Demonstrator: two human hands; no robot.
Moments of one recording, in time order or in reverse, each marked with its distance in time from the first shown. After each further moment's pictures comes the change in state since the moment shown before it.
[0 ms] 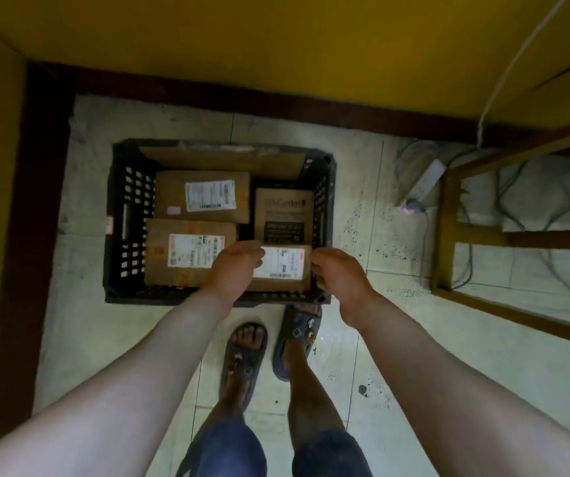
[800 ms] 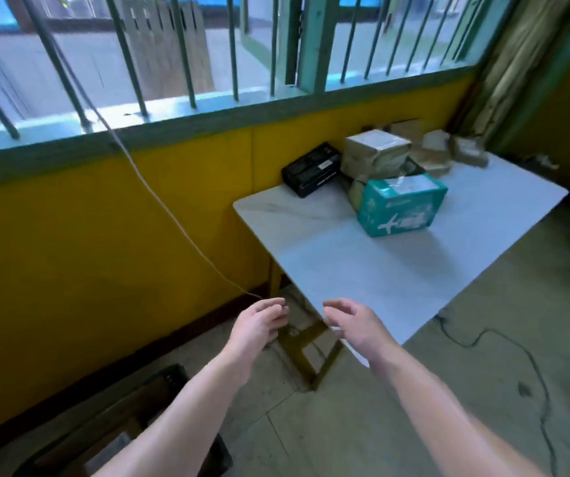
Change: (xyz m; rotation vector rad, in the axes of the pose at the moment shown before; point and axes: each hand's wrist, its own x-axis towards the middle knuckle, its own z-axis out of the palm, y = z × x) left_hand -0.424 0.136 0.208 0.289 -0.585 0.628; right_hand -0.420 0.059 -0.293 0.349 0.611 -0.496
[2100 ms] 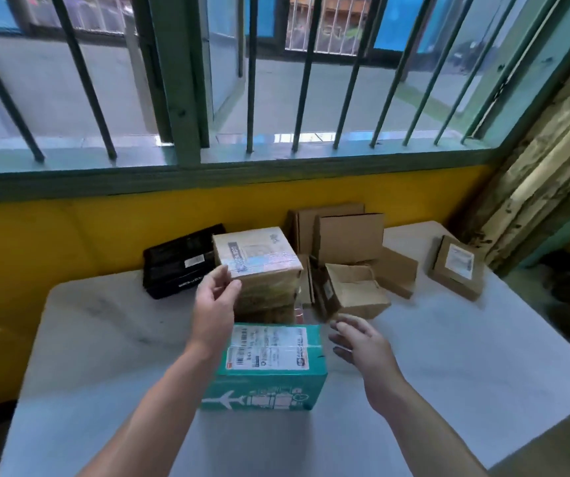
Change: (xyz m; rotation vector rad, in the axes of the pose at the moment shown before) left_hand 0.358 0.213 0.373 -0.233 0.498 0.386; right_hand 0.422 -0.040 -0.418 0.234 -0.011 -0.035
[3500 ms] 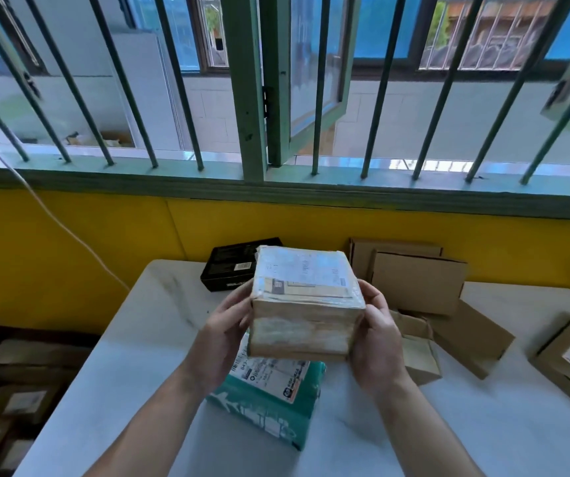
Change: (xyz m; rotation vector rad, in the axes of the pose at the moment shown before) left_hand -0.042 0.016 0.035 -0.193 -0.164 0.042; right_hand 0.085 -0.063 -0.006 0.652 -0.690 -0.035
